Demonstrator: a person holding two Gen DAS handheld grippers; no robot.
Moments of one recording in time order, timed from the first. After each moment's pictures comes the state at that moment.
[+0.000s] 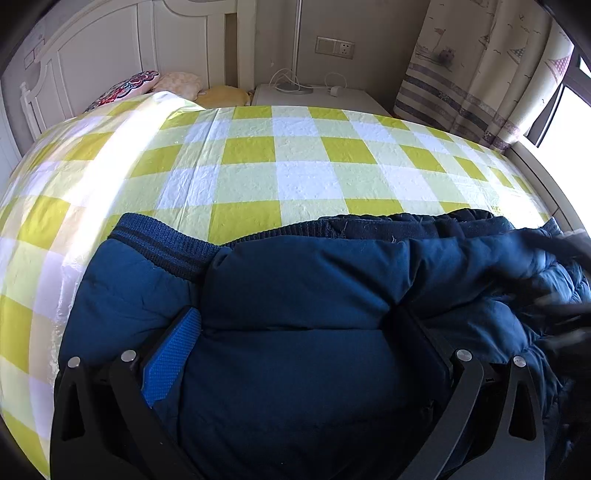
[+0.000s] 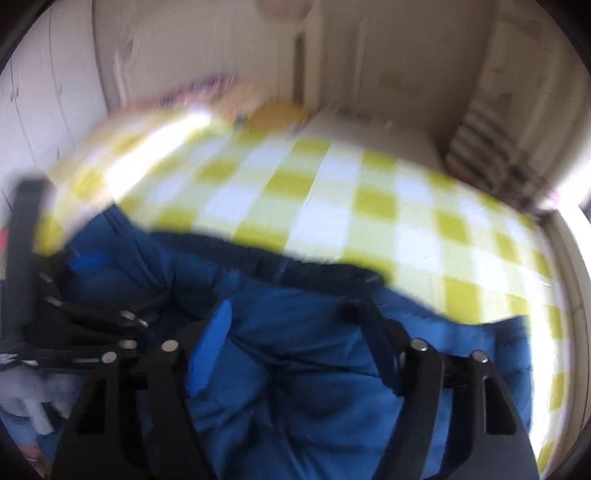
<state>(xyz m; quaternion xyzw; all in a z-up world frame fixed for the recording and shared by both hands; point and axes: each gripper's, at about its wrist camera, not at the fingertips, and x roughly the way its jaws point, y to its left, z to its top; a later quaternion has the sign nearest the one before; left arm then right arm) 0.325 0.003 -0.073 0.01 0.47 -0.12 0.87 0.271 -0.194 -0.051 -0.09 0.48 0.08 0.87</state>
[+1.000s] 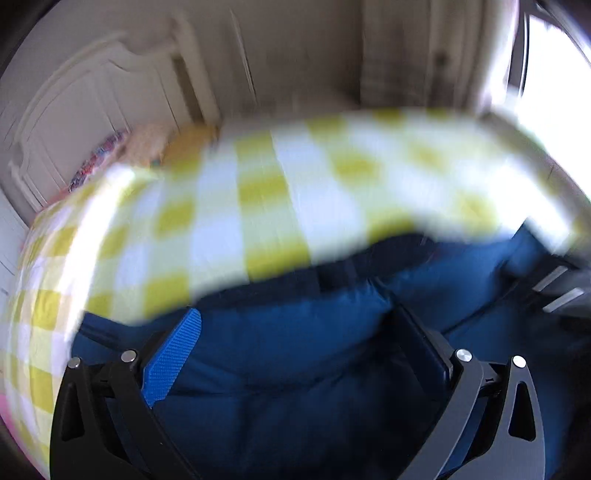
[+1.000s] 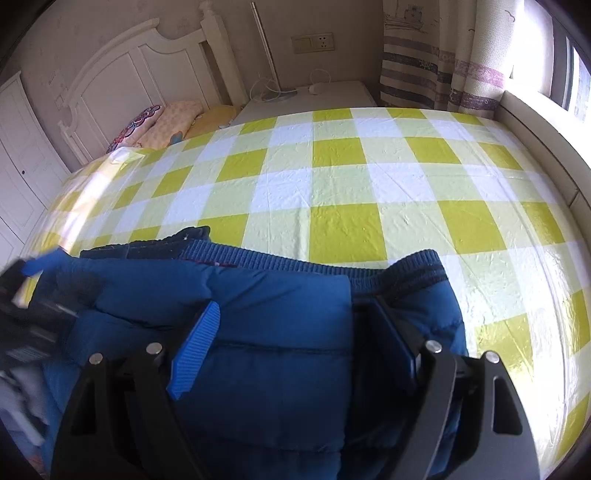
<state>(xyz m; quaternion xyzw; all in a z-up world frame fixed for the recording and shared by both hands) 0.336 -0.120 -0.071 0.15 0.46 -0.12 0.86 0.252 -0.352 -0.061 0.12 0.46 0.04 0.88</state>
